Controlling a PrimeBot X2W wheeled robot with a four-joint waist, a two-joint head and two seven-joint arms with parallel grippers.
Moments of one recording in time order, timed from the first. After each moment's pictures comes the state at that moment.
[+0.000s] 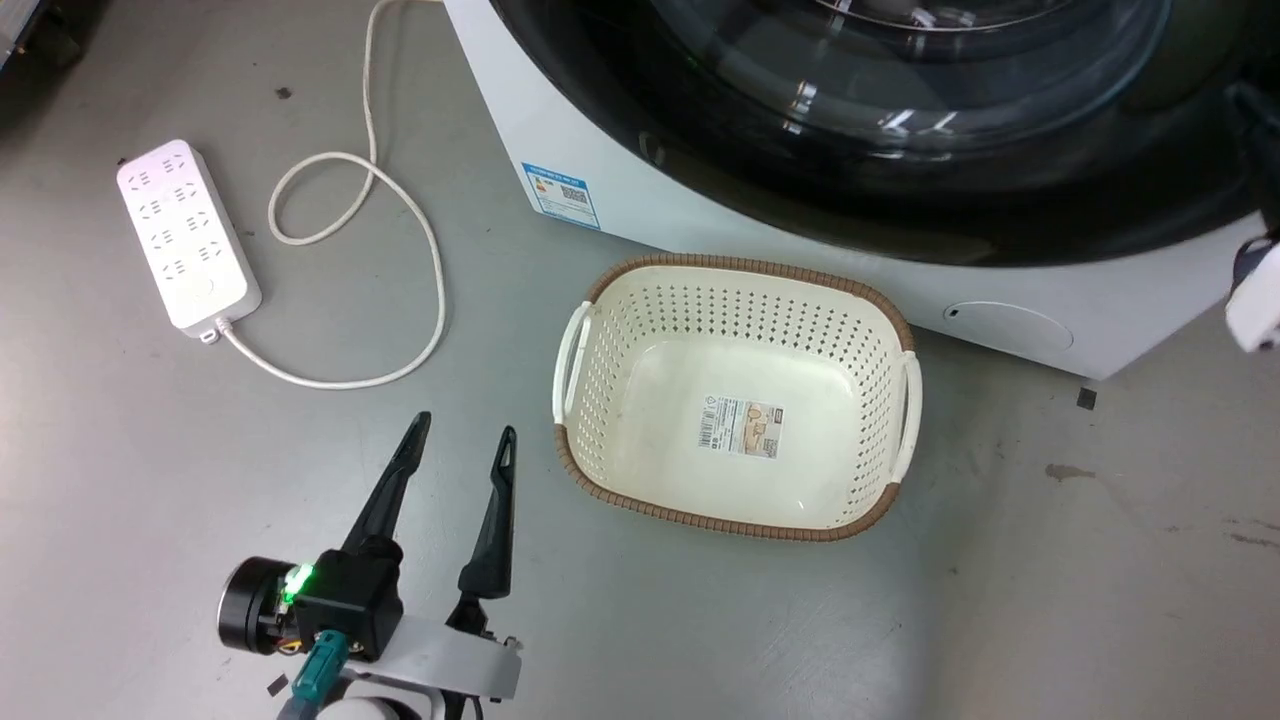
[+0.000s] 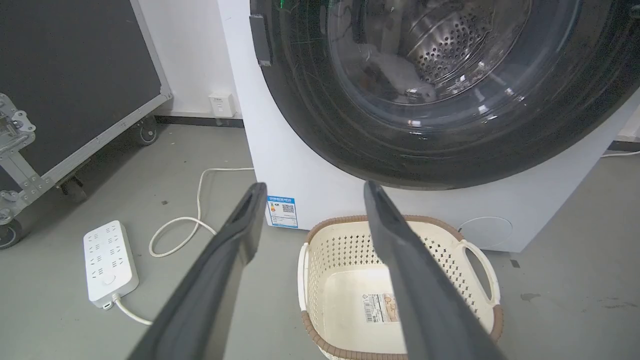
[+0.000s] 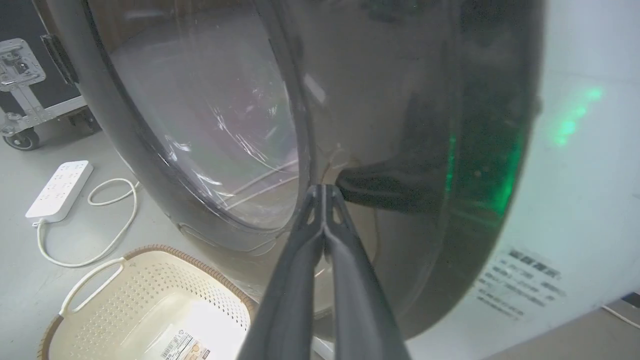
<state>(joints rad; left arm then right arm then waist) -0.07 0.07 -0.14 -0.01 -0.07 -0.05 -0.26 -0.73 -0.50 0.13 0.43 0.36 0.13 0.03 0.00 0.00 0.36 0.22</state>
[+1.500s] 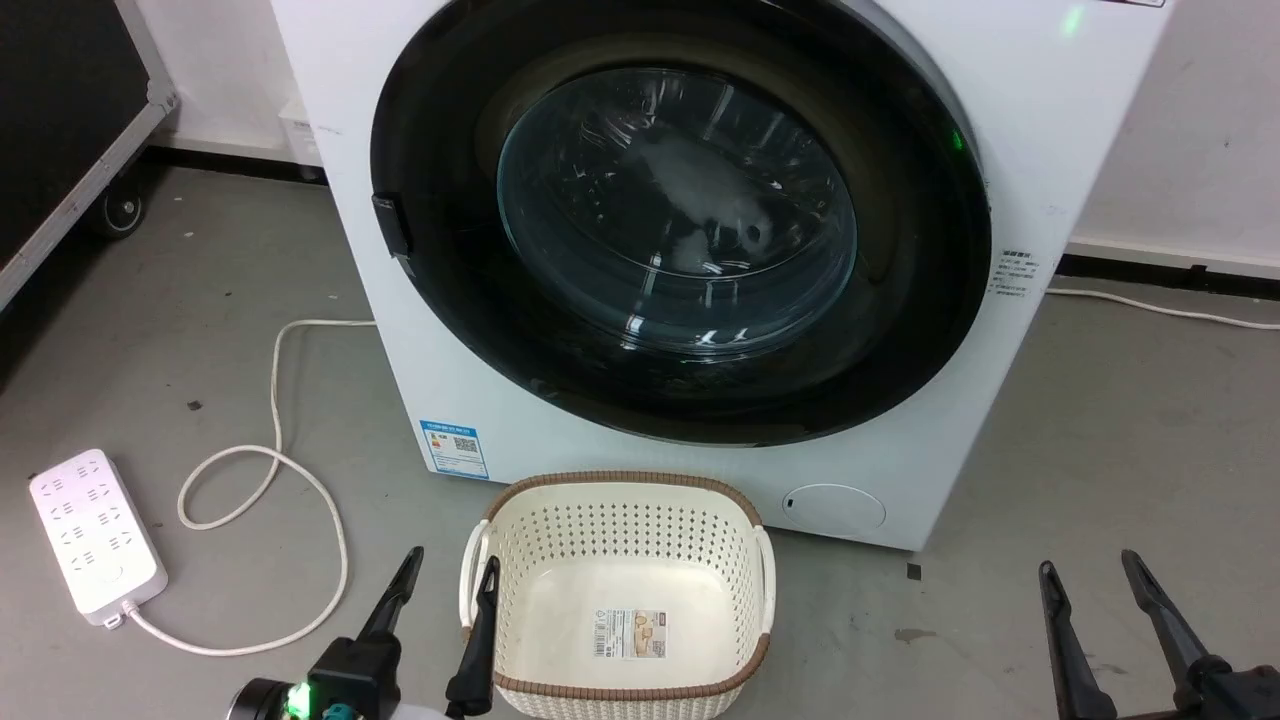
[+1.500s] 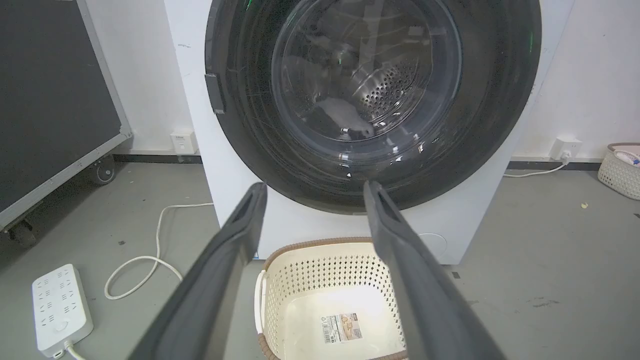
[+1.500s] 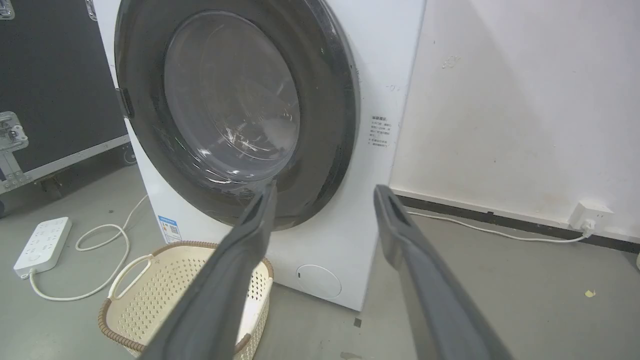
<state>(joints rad) 0.04 0.07 -0.10 0.17 -0.07 -0.07 -0.26 0.16 -0.06 -0.12 -0.01 0.02 0.13 -0.26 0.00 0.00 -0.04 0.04</state>
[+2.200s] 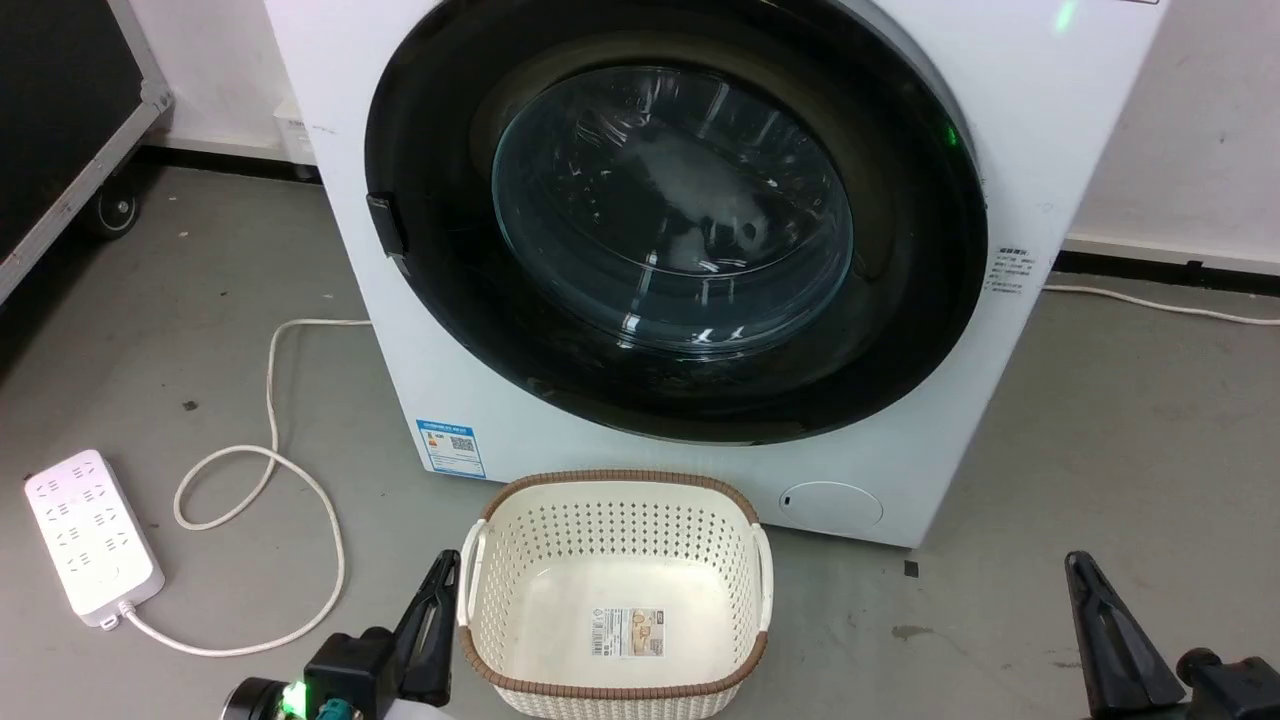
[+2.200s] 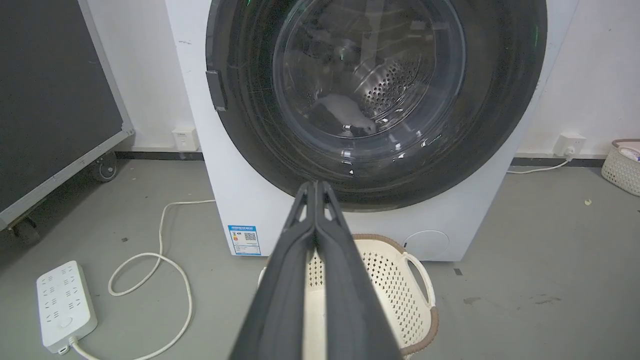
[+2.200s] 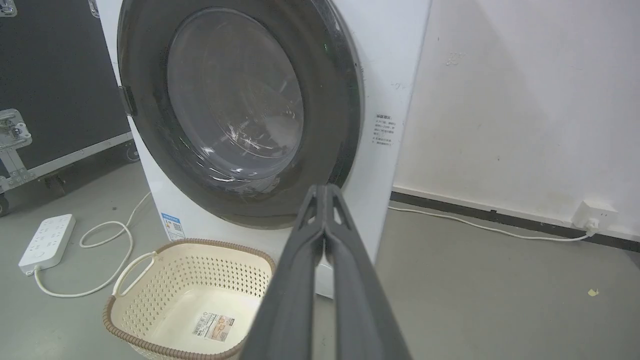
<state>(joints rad) 0.04 0.07 -0.09 0.15 -0.06 -0.07 -0.23 0.16 -0.06 -0.11 -0.03 0.02 0.13 -0.23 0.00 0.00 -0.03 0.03</state>
